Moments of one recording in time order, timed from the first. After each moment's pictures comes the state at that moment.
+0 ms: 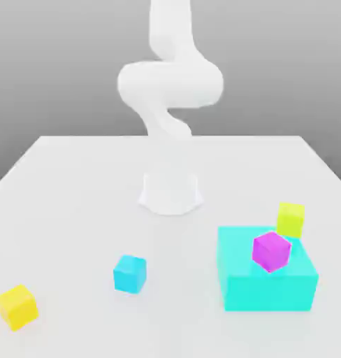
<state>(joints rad) -0.02 -0.73 0.00 -2.36 -0.01 2.35 0.81</state>
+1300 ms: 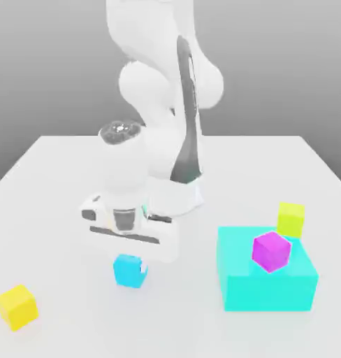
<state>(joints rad) -0.21 0.04 -0.04 -2.92 0.01 2.97 0.83</state>
